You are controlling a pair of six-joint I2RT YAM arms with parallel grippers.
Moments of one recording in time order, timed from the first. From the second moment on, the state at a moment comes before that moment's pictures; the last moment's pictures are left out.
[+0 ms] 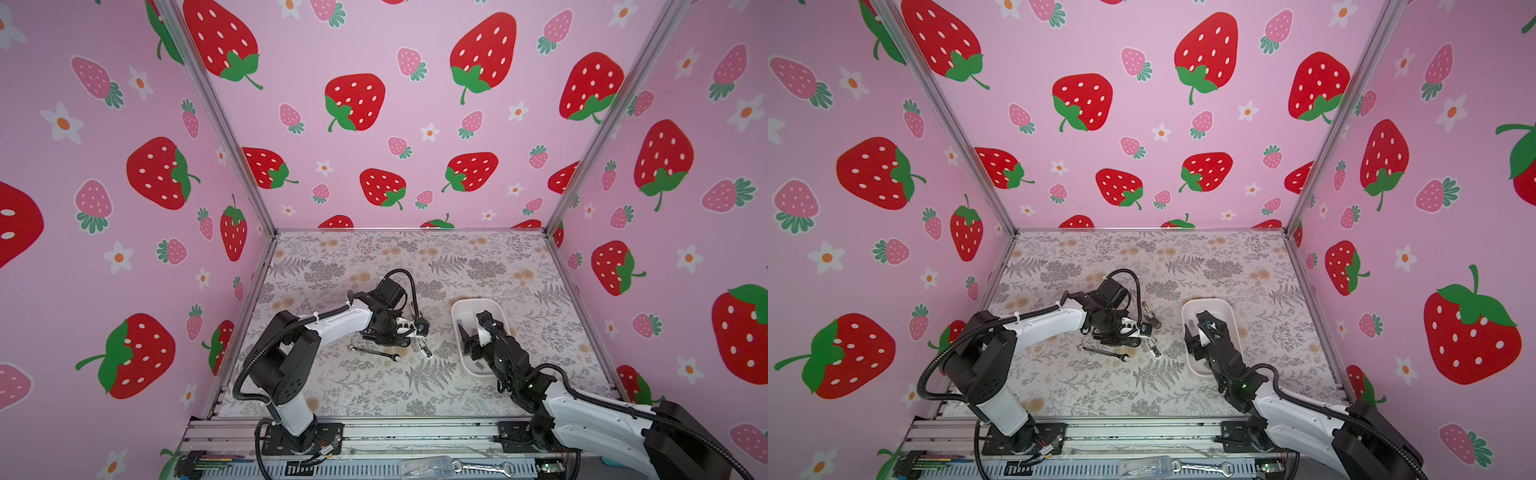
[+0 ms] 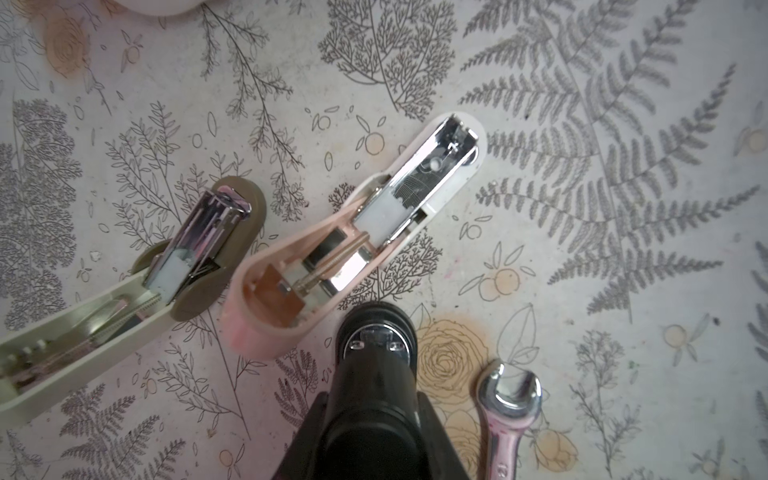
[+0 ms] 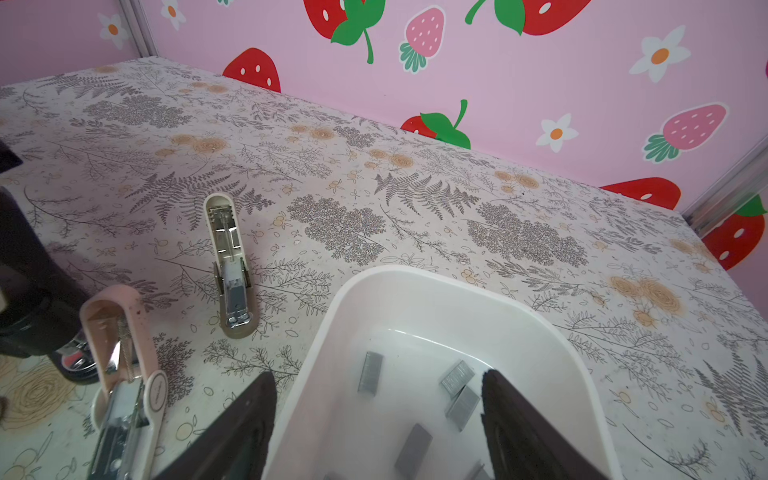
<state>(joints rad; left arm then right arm) -0.64 1.71 1.06 -0.56 0.26 1.11 0.88 0.95 0.15 0.51 0.46 -0.01</state>
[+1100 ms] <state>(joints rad) -0.79 1.61 0.94 -0.54 0.28 0.94 0.87 0.98 0.16 0.51 0.46 -0.01</state>
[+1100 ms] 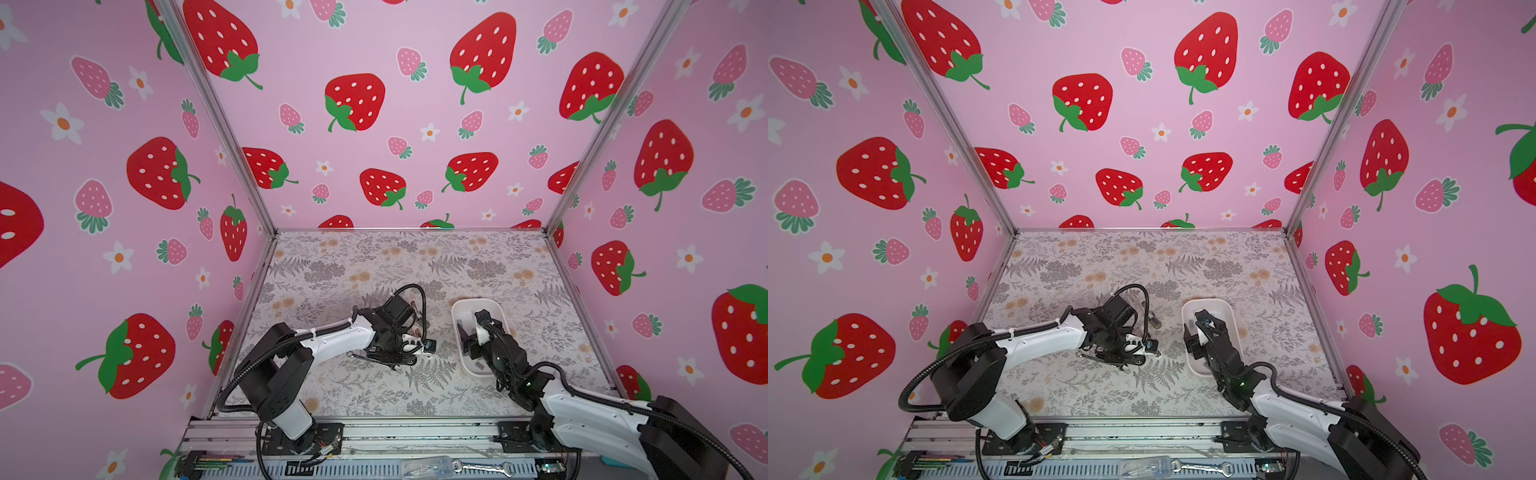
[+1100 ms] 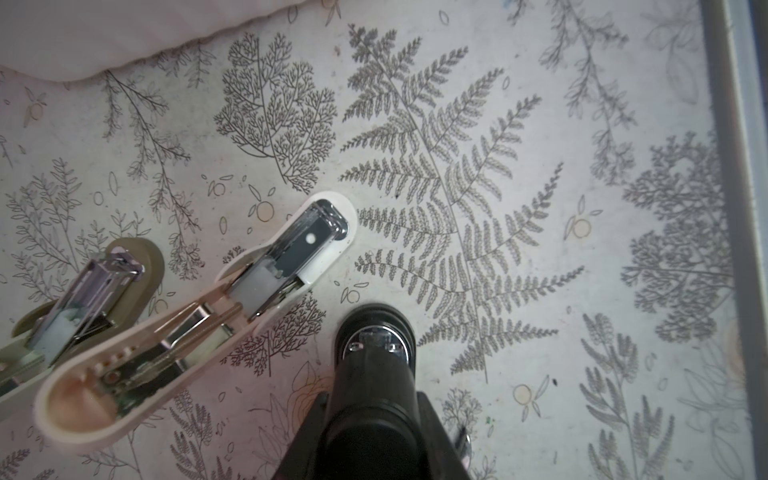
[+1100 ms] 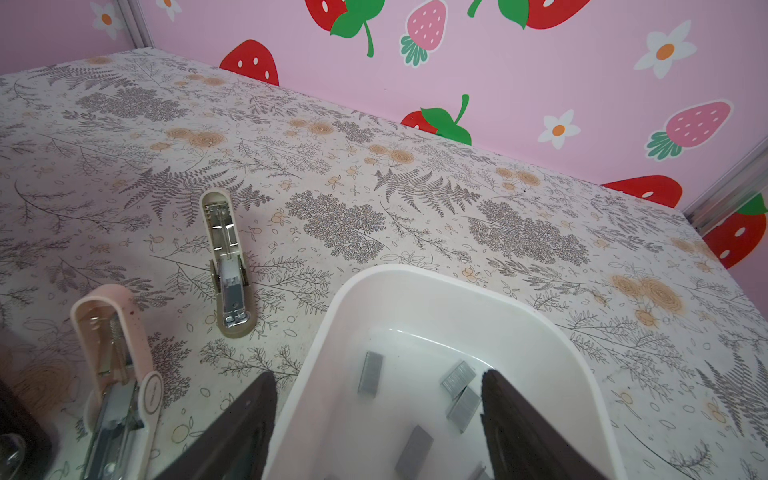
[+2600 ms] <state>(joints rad) -0.83 1.12 0.77 -0.35 0.23 0.63 1.15 1.03 0.38 0.44 0.23 0.29</state>
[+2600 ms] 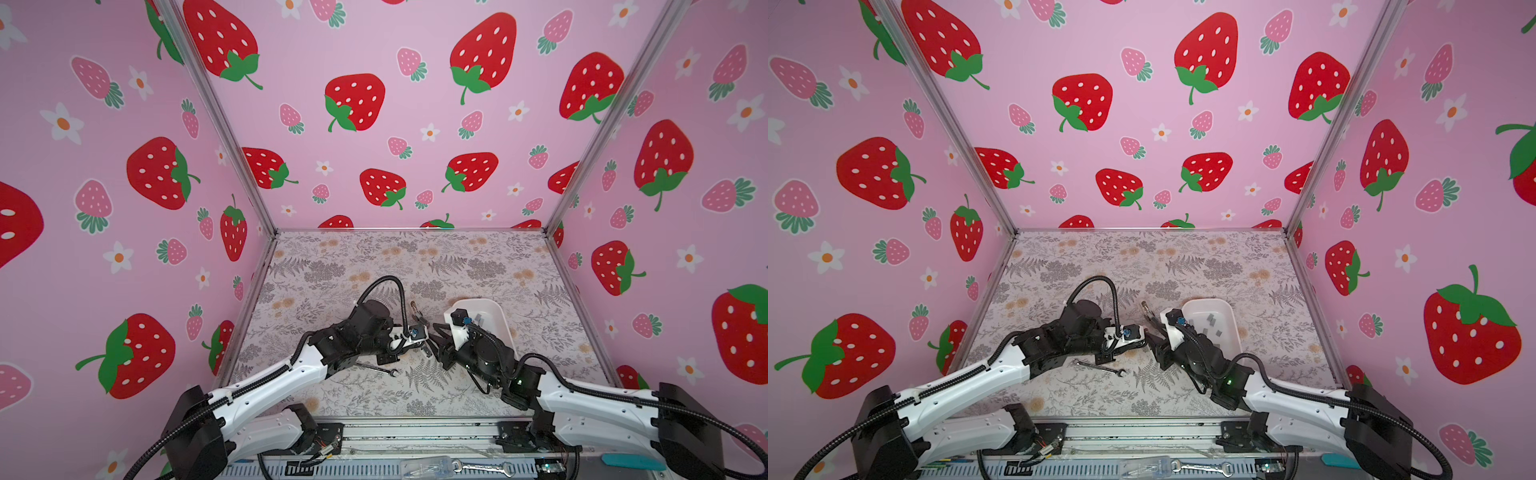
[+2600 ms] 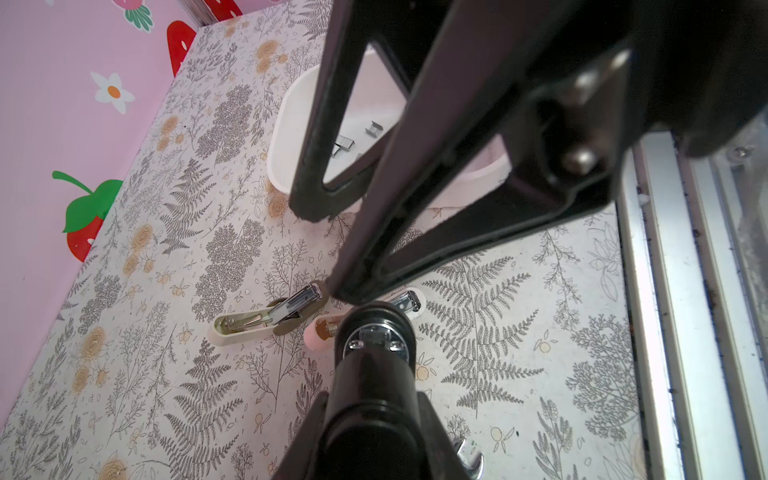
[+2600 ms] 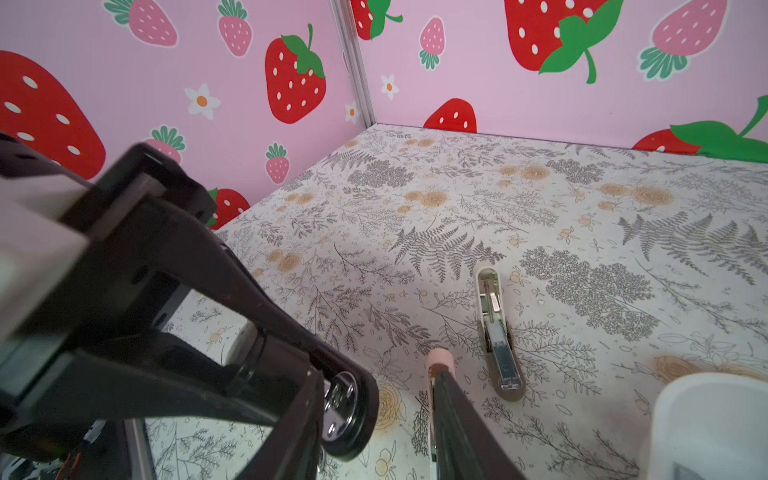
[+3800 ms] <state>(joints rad) -0.87 1.03 0.70 -0.21 0.18 0.65 1.17 1.13 0.35 0.61 0.24 0.48</state>
